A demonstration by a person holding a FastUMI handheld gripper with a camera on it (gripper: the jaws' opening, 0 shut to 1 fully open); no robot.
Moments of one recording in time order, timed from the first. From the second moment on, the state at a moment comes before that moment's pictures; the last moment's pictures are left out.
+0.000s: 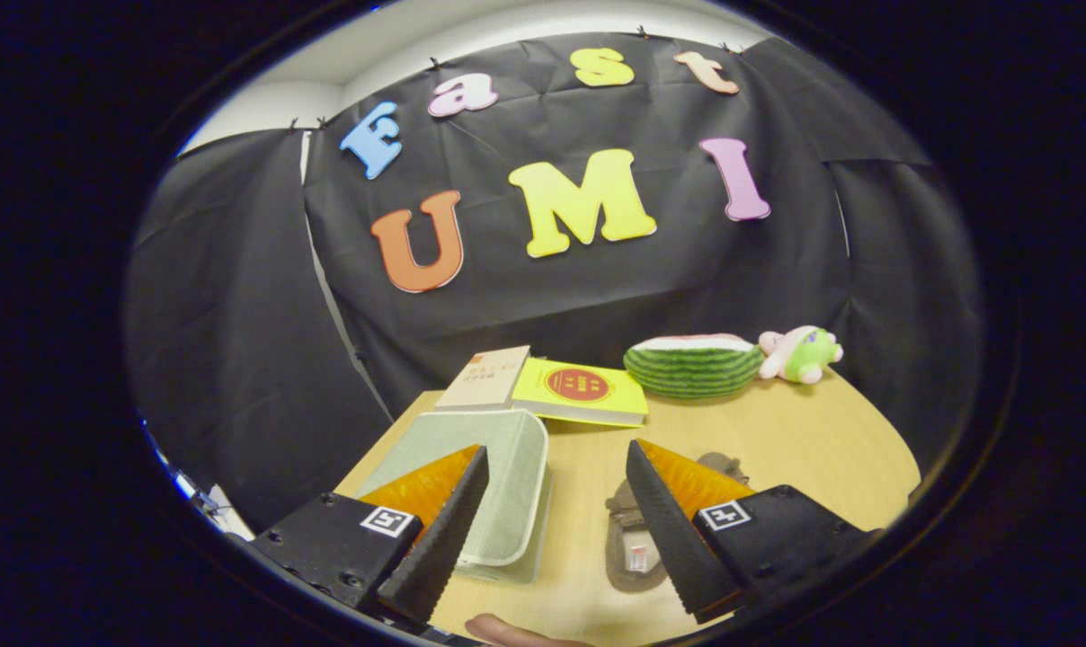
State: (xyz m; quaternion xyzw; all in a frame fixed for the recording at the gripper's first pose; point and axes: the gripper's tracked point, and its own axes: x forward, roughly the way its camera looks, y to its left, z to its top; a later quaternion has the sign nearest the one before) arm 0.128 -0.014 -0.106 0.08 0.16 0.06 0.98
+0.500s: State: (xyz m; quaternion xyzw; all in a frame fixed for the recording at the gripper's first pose) arm 0.216 0.010 -0.186 0.22 0.31 0.19 0.90
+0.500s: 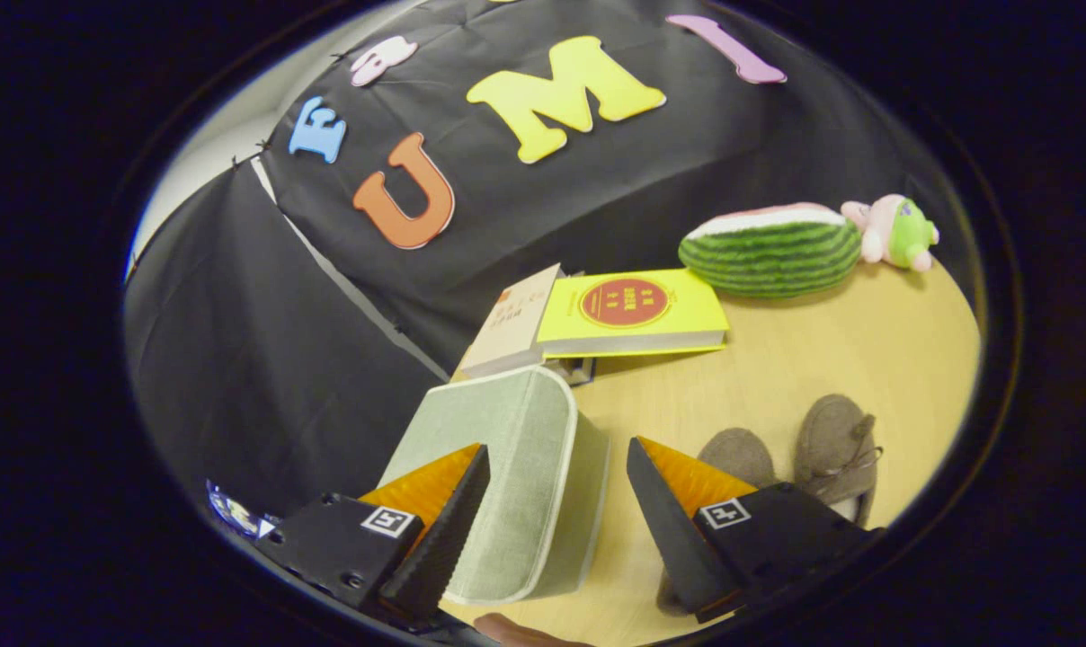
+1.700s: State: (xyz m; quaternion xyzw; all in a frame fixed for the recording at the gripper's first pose) arm 0.226 0.058 -0.217 0.39 0.45 0.41 0.70
